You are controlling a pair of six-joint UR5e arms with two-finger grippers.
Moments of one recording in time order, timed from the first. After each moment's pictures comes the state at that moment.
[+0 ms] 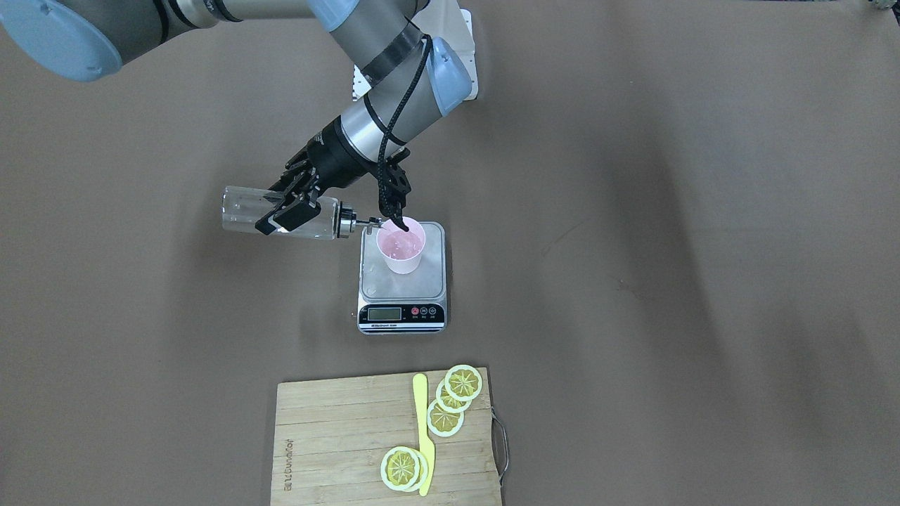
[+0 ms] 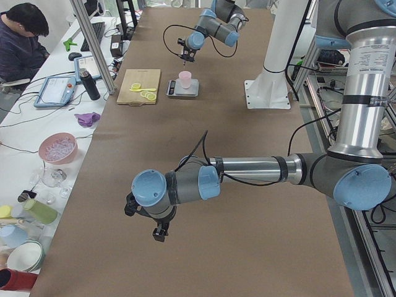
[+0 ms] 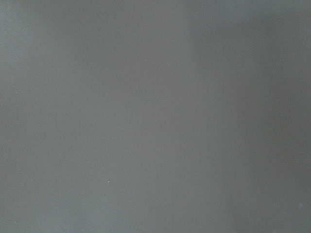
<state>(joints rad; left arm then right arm) -1.72 -1.63 -1.50 -1.39 -2.42 0.45 0.50 -0.57 1.53 -2.56 1.27 -0.25</state>
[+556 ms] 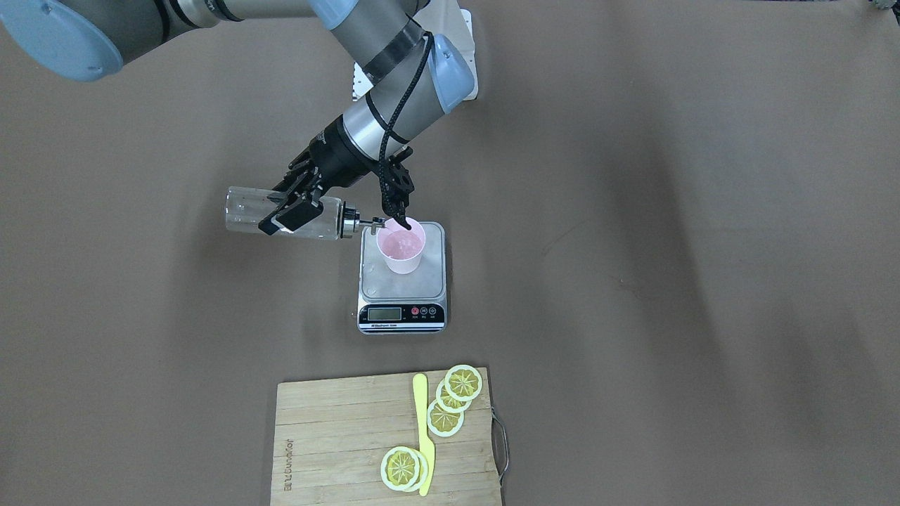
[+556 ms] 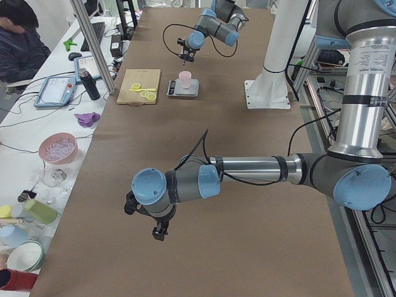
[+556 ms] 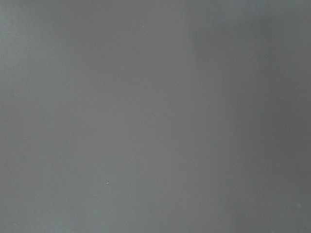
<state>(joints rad) -1.72 -1.63 -1.51 -1.39 -2.42 0.45 0.50 -0.56 1.54 -2.55 1.27 -0.24</state>
